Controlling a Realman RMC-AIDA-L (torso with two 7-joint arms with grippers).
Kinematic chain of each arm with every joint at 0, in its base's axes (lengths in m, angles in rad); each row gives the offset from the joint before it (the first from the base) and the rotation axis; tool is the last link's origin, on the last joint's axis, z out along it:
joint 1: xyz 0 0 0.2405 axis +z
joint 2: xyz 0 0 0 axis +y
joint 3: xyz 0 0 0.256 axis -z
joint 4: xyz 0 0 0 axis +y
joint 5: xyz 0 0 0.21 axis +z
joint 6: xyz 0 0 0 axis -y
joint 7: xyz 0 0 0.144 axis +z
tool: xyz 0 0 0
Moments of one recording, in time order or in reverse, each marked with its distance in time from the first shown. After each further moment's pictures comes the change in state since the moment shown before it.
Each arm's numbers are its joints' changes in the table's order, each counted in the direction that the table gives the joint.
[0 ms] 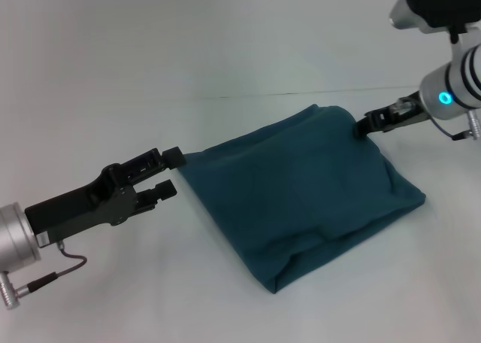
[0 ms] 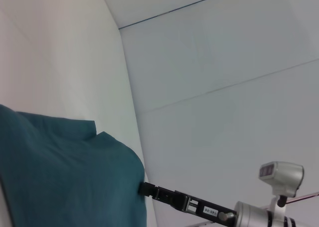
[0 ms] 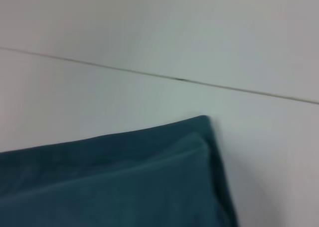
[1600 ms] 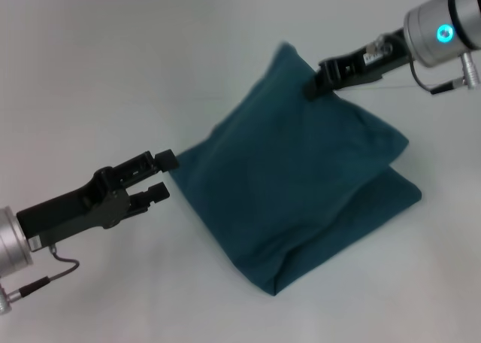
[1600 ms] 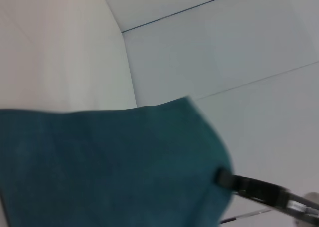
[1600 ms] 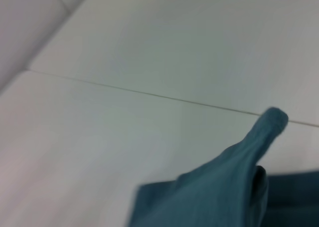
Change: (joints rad) left arm 0.021 -0.001 -0.003 0.027 0.000 -0.006 -0.006; right arm 0.015 0.010 -0.137 -0.316 0.258 0.455 -0.072
